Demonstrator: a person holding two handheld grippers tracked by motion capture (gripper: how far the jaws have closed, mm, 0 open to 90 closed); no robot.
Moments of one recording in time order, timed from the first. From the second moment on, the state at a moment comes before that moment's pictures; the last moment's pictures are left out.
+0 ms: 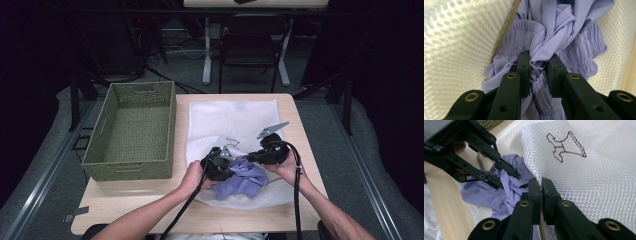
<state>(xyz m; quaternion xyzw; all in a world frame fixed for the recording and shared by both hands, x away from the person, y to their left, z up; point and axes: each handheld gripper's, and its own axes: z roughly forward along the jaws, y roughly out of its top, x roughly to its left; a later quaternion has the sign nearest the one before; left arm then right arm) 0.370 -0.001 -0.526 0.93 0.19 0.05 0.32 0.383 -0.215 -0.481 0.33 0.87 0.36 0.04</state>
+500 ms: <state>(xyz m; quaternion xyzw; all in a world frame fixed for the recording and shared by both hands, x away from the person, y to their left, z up) 0.367 -0.004 -0.522 0.92 0.20 0.07 0.32 0.384 -0.217 -0.485 0.33 0.87 0.35 0.04</state>
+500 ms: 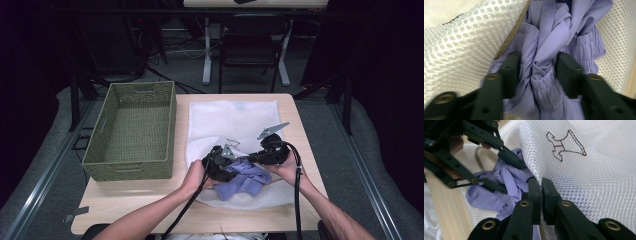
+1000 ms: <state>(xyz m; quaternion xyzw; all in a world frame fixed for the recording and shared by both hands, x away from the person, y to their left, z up) 0.354 -0.001 -0.522 0.93 0.19 0.08 0.30 0.385 -0.217 -0.485 0.34 0.87 0.35 0.04</state>
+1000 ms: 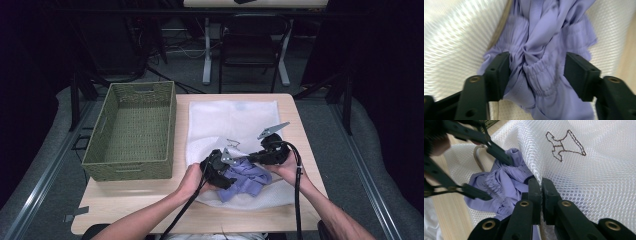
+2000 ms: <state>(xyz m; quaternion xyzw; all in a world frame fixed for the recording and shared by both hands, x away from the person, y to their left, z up) 0.362 -0.001 -0.530 0.92 0.21 0.10 0.31 0.384 -0.217 -0.483 0.33 0.87 0.36 0.04</state>
